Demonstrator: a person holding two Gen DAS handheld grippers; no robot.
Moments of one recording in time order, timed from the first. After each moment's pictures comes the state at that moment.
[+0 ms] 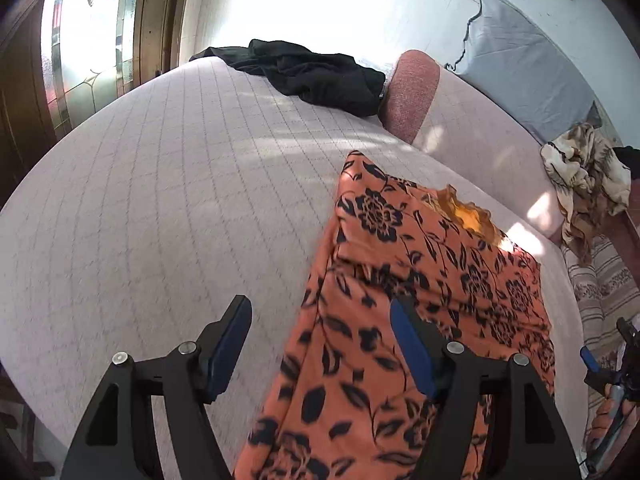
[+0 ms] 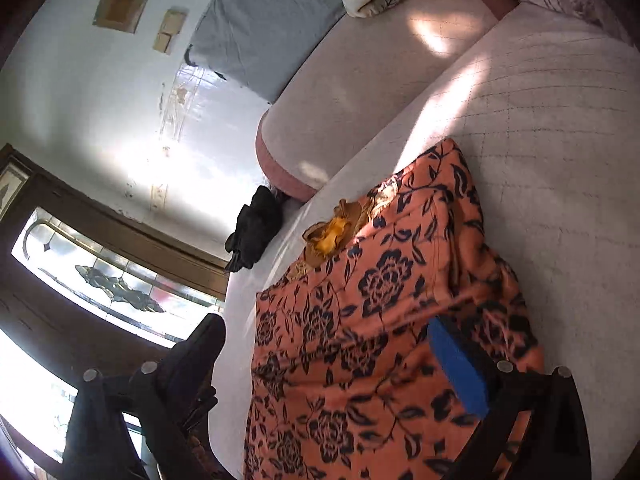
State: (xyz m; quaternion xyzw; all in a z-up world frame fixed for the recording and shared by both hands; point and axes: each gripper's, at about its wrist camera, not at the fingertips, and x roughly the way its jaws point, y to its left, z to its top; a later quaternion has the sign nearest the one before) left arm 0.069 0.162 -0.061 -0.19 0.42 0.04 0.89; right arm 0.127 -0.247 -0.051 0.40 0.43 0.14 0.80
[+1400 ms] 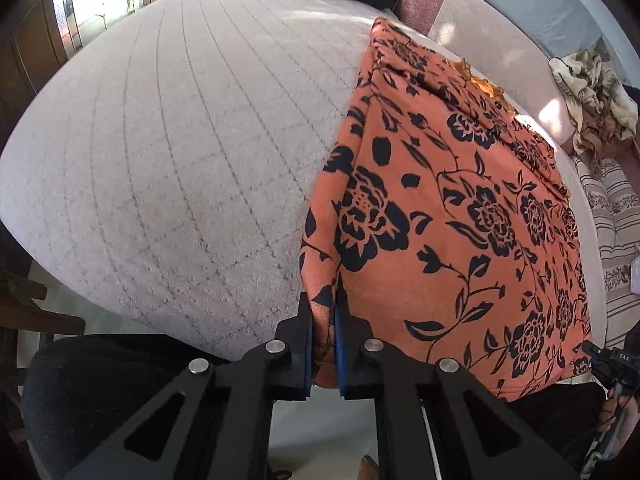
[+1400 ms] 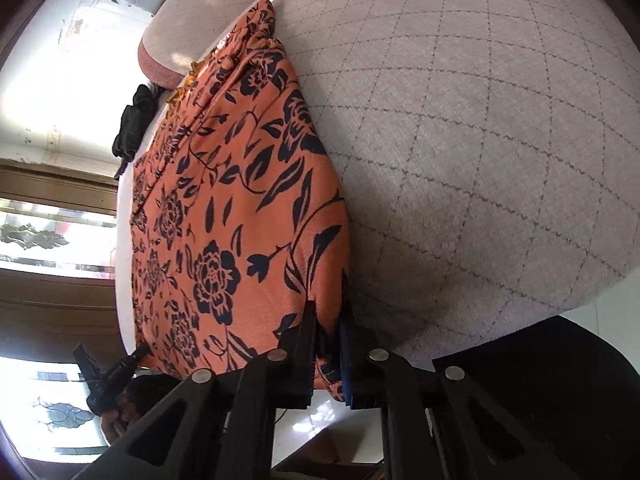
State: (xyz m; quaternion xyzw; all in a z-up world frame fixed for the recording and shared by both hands) left arm -0.044 0.158 -0.122 -0.16 0.54 0.03 0.82; right arm -0.064 -0.284 -0.103 0.33 0.62 0.02 0.71
